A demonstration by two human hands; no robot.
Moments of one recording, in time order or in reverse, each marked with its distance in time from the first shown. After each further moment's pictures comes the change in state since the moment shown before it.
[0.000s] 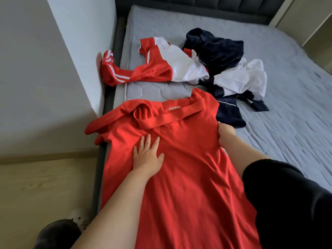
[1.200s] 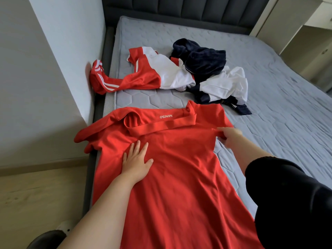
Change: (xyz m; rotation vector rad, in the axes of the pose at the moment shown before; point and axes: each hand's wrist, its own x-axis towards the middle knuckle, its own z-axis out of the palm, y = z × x) left_hand 0.000 -0.006 -0.008 -0.089 -0.056 0.026; right_hand 0.001 -0.018 -0.057 0.235 0.137 0.171
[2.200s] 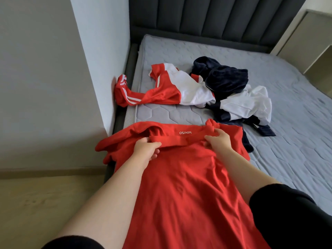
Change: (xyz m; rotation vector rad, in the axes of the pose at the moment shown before) left_hand 0.046 0.017 -0.079 -1.127 0.155 -0.353; right_hand -0.027 0.013 0.095 -0.274 -0.230 -0.505
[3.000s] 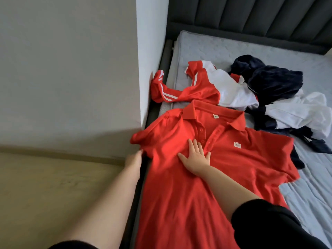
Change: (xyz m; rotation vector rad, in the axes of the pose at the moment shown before) left_hand 0.039 -0.071 -0.119 -0.270 0.356 -0.351; right_hand -0.054 0.041 0.159 -0.975 -0.464 -0.344
